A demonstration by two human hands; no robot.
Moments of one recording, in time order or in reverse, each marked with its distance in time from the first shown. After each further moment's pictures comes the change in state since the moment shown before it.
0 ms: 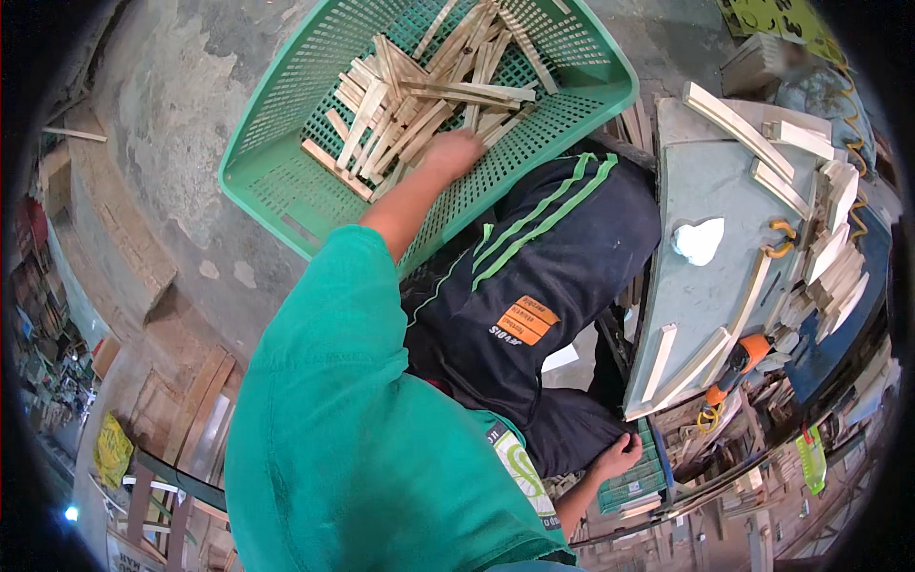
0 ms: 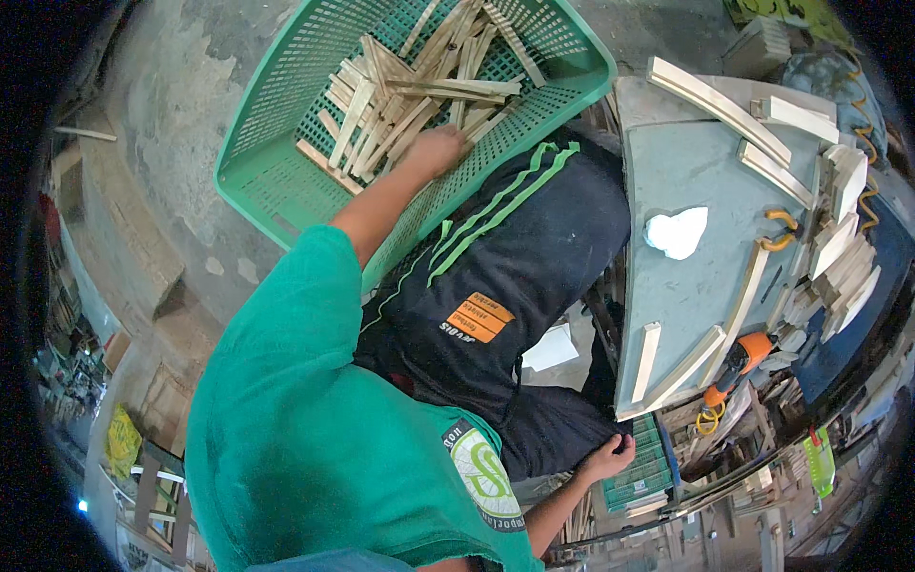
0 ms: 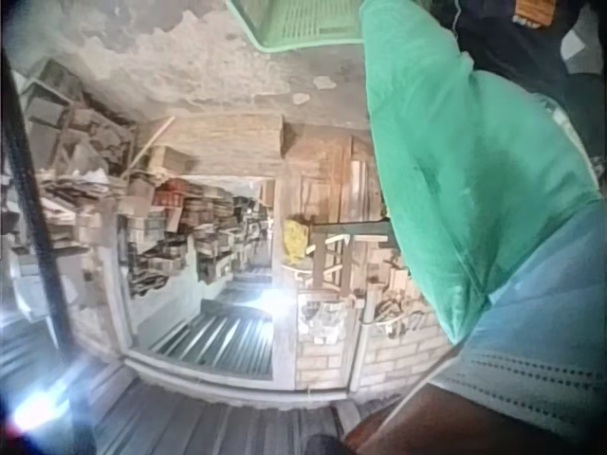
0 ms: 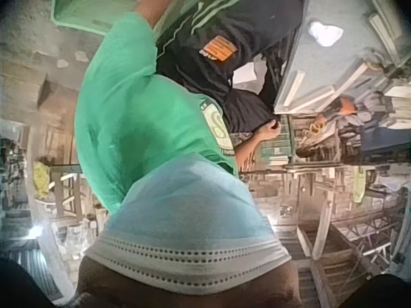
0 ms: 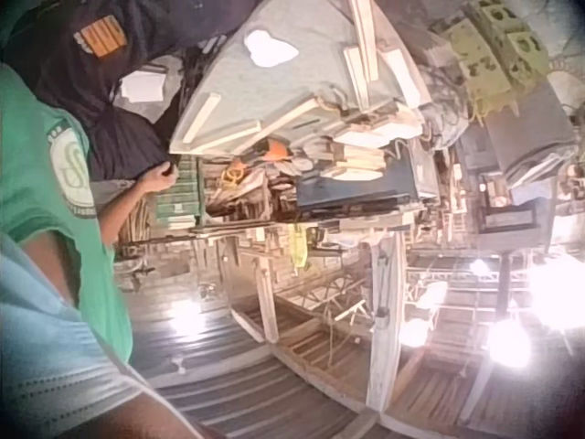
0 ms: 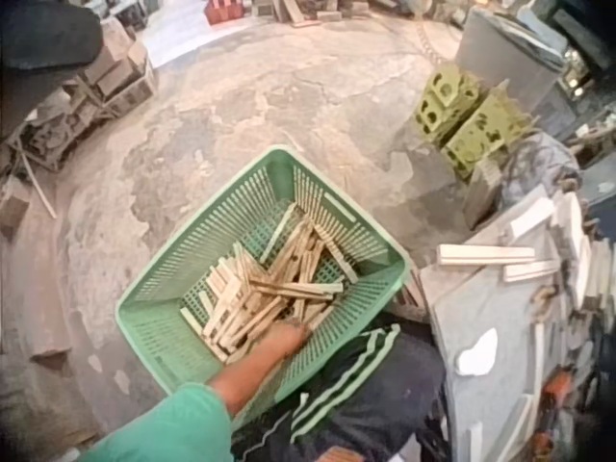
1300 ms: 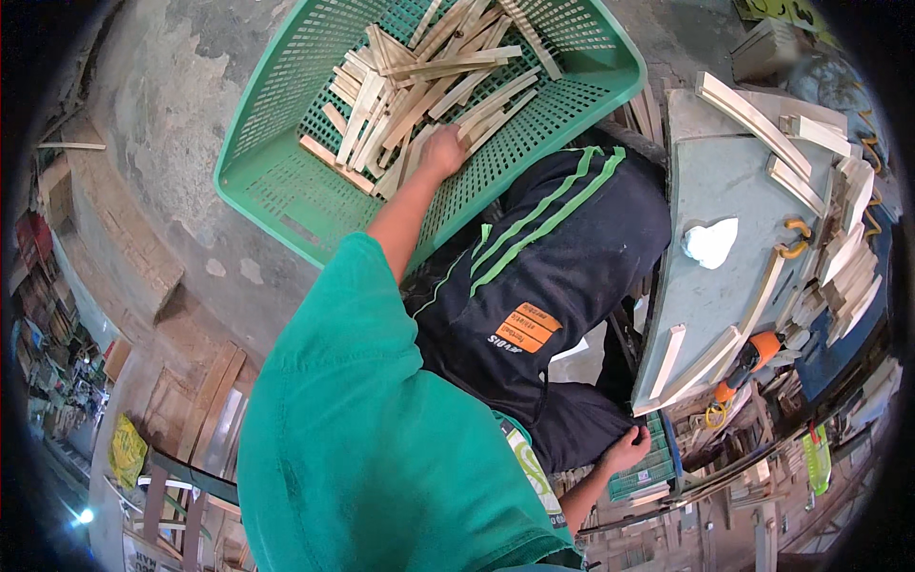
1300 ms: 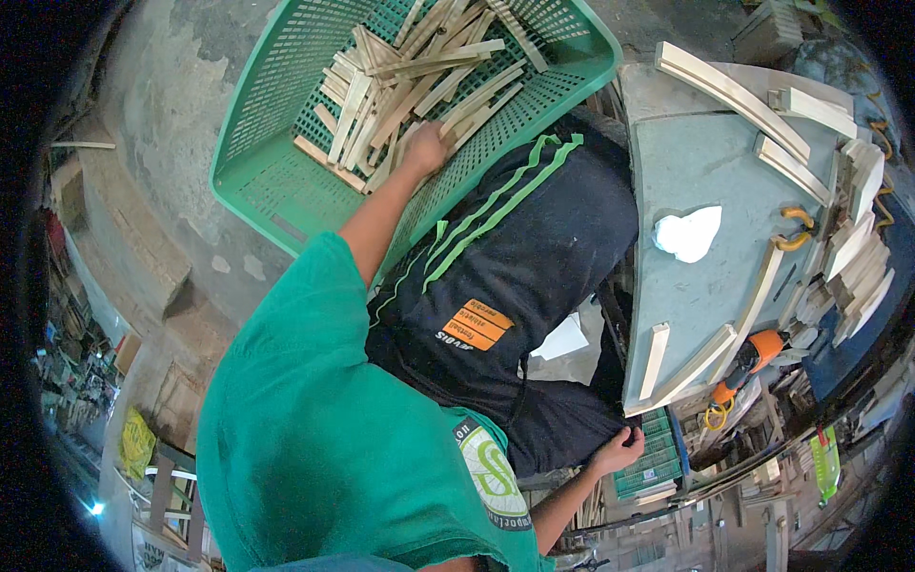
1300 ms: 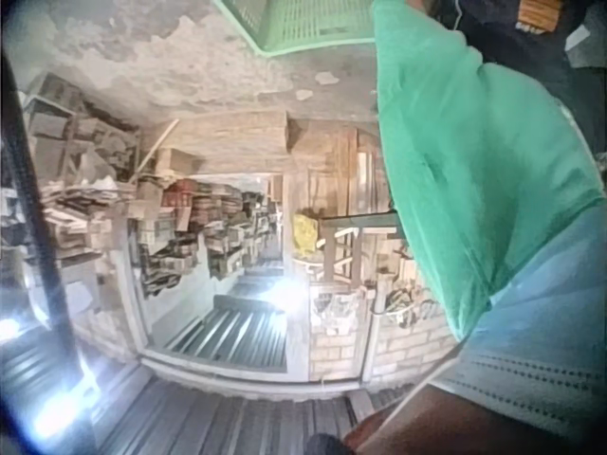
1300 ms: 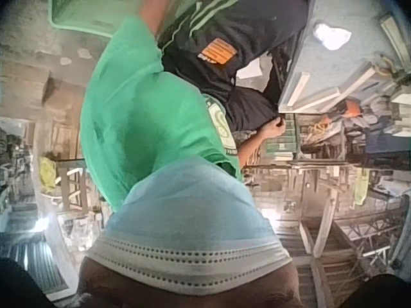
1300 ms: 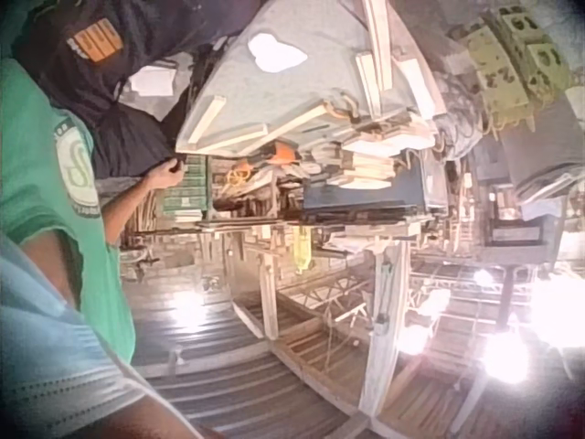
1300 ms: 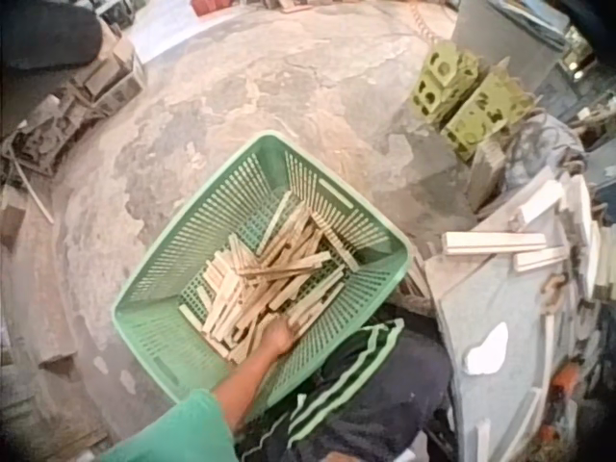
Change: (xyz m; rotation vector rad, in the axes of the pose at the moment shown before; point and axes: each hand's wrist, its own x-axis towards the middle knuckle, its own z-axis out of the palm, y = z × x) left_hand -0.009 -0.026 0.047 -0.589 0.214 -0.452; right_hand 0.013 -0.023 0.002 -0.048 -0.027 -0.003
